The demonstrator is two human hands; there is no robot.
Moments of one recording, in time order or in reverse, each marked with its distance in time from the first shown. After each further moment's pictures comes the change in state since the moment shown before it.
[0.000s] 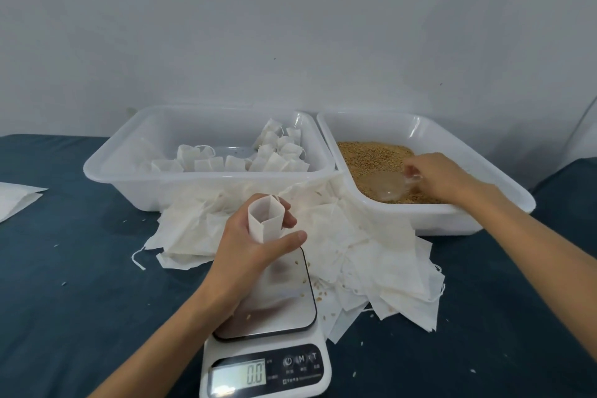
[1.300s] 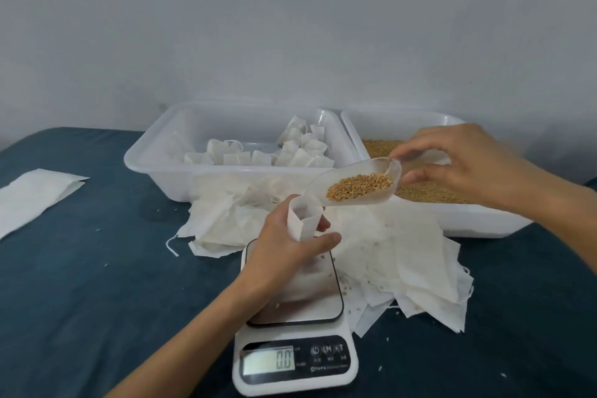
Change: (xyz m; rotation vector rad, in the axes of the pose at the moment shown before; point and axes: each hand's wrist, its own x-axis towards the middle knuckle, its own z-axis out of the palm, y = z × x) left_hand -0.003 -0.003 0.004 0.086 -0.027 -0.062; right_hand -0.093 -0.107 -0.093 0.425 0.131 -0.425
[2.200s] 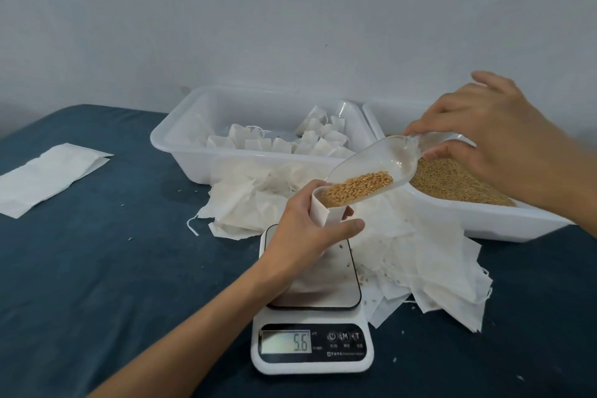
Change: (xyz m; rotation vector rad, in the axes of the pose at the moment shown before) left_hand -0.002 0.005 -0.002 -0.083 -0.021 -0.048; right_hand 0.010 -0.036 -0.008 -0.493 0.083 -0.184
